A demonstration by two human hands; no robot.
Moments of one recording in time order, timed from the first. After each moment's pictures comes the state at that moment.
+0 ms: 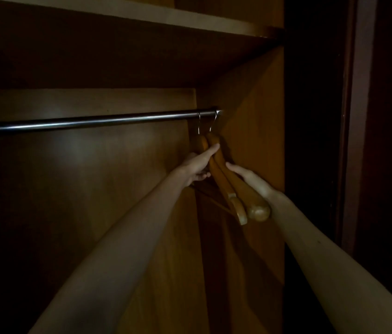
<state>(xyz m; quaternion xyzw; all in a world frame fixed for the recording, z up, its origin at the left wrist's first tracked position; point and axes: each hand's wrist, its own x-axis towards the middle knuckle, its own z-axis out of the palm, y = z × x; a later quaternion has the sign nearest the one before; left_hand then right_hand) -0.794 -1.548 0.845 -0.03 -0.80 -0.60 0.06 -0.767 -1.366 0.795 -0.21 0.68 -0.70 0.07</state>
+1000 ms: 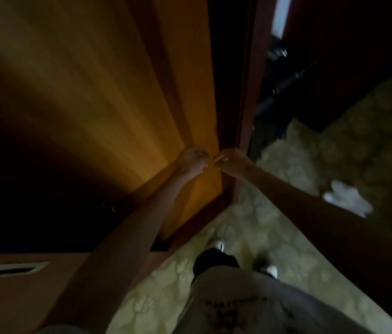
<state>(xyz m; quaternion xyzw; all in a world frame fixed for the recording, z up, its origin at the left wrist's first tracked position) -0.549 -1.428 0.364 0.10 -0.87 -0.46 -0.17 -0.546 -1.268 0.354 0.01 0.86 -0.46 0.25</state>
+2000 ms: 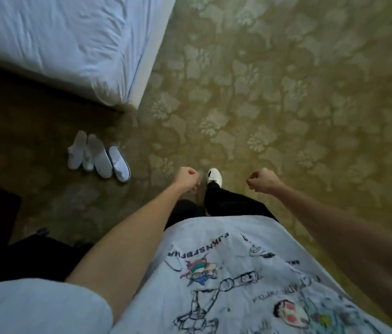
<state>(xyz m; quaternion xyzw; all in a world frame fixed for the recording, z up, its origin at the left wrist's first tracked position) -0.129 -1.060 0.167 -0.54 -0.60 0.20 -0.56 0.088 -1.205 0.167 0.81 0.24 -0.54 0.03</state>
